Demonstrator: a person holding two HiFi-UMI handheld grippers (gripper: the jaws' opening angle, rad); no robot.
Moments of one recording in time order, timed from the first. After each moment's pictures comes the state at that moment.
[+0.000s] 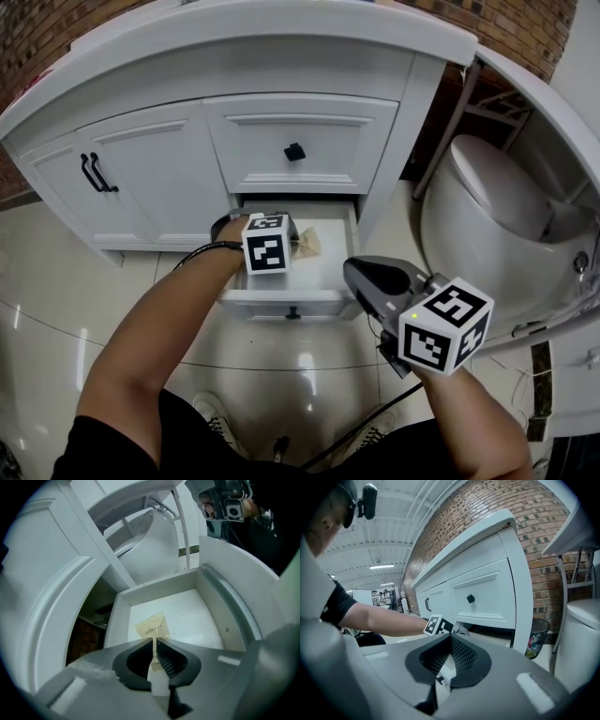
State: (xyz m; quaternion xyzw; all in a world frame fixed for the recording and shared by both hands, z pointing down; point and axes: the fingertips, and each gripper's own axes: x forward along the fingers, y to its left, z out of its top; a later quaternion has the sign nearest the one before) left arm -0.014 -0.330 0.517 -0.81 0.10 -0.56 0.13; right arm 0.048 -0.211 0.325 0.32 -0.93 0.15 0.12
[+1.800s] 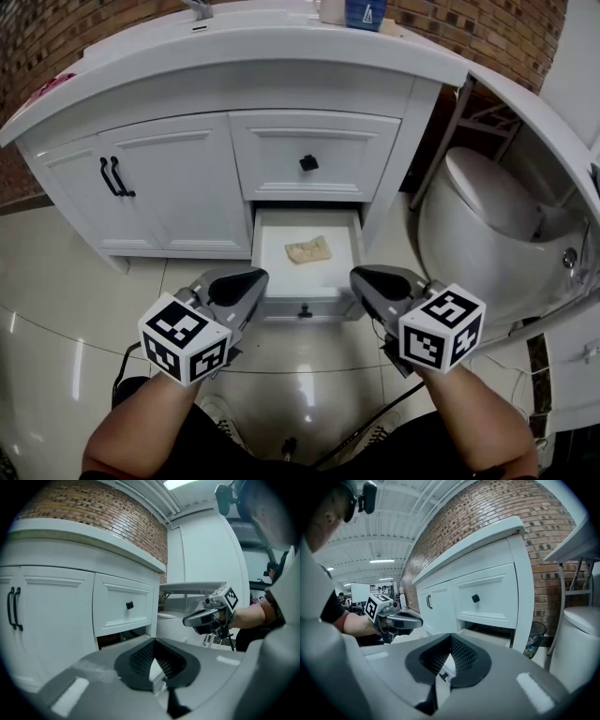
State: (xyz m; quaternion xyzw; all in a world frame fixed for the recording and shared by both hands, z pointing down) left arm -0.084 -0.181 0.334 -0.91 0.38 -0.13 -0.09; right arm 0.037 -0.187 0.324 0.33 -0.92 0.13 0.13
